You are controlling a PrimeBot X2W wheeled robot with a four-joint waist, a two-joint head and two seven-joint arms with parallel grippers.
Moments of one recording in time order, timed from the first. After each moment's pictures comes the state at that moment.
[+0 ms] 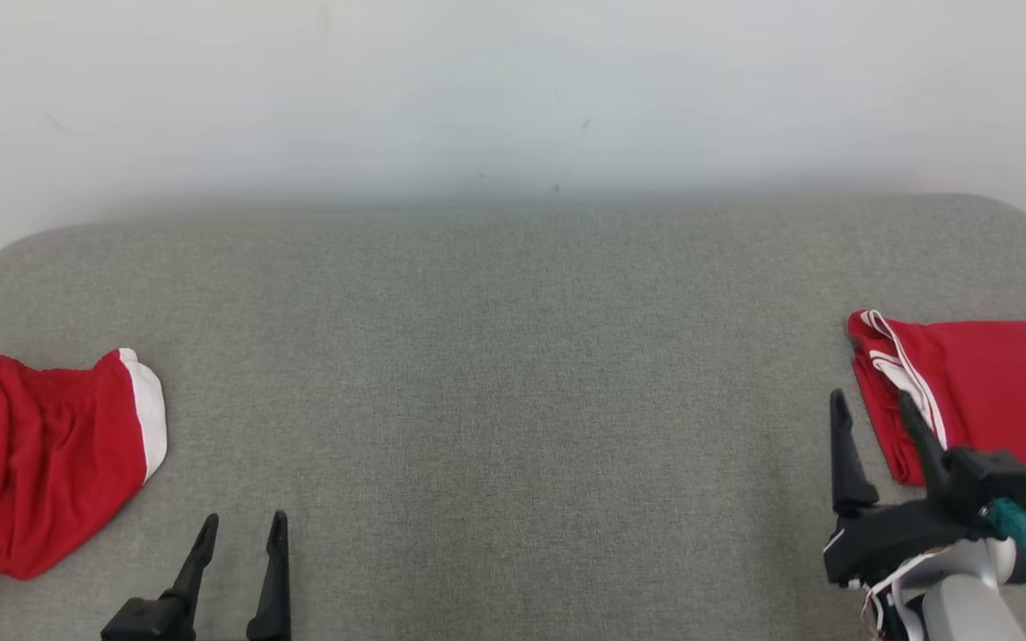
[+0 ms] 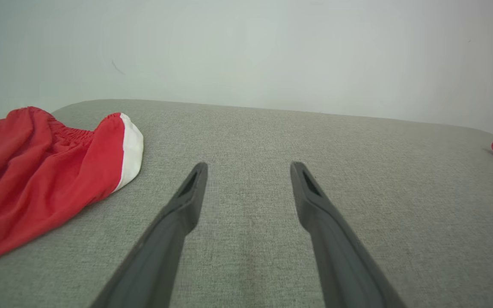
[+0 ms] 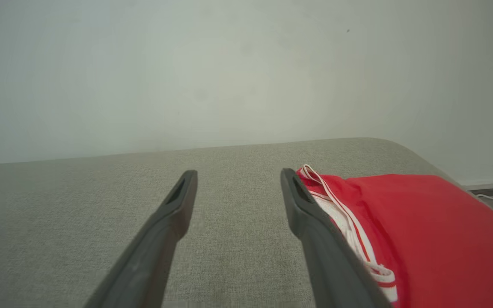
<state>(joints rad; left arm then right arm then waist) -0.14 0.05 -0.01 0.23 -0.11 -0.03 -0.26 -0.31 -0.18 0.08 0.42 0.12 0.13 -0.26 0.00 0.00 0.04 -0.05</state>
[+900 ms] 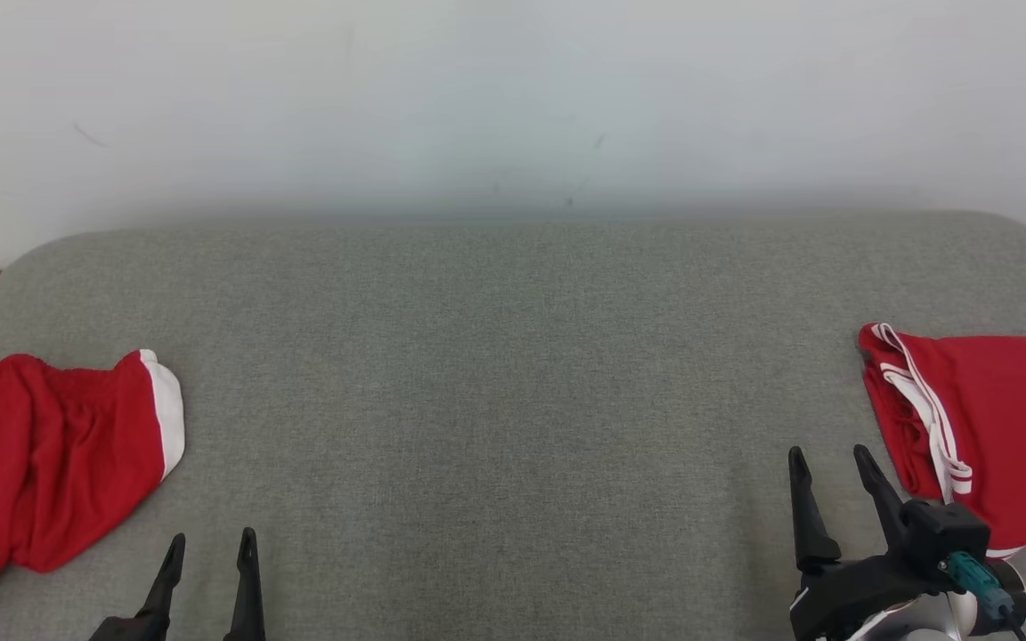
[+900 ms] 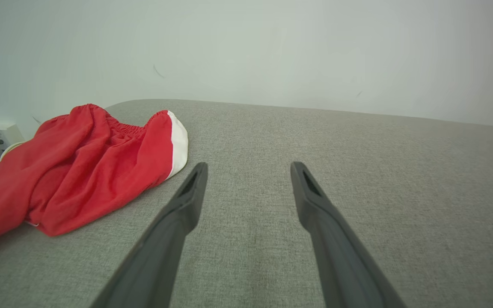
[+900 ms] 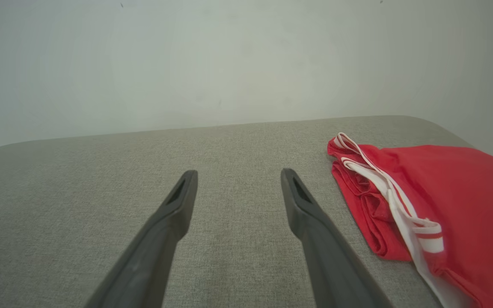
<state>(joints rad) -0.10 0.05 0.05 0.23 -0.08 0.01 -0.26 -0.19 -0.12 0.12 0.37 0.11 0.13 -0.26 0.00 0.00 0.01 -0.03</state>
